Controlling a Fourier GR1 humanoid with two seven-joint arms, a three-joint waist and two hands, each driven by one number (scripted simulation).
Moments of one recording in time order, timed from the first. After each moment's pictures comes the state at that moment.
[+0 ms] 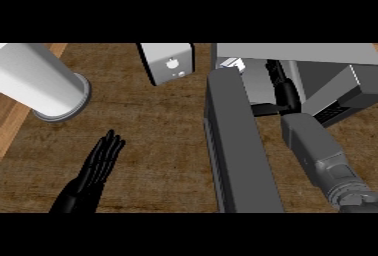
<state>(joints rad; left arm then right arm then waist) 0.28 0.02 -0.22 -1.99 -0.02 -0.19 -0.14 -0.94 -0.20 -0.27 -0.09 0.08 -0.05 -0.87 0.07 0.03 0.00</state>
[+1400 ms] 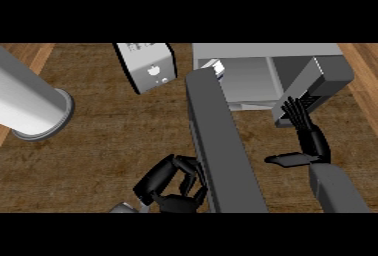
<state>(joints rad) -0.10 0.00 -0.47 -1.41 -0.19 -0.19 -0.15 -0.42 -0.24 -0.16 -0.58 0.05 0.21 -0.91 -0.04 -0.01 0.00</state>
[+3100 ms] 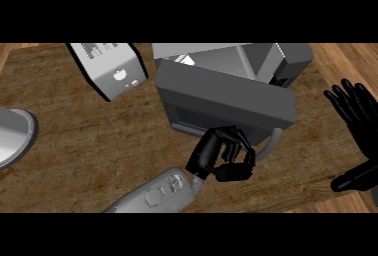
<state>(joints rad) -0.68 0.01 -0.94 -1.02 0.45 0.60 -0.28 -0.18 -0.44 -0.13 -1.37 -0.36 0.61 -0.46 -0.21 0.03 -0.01</state>
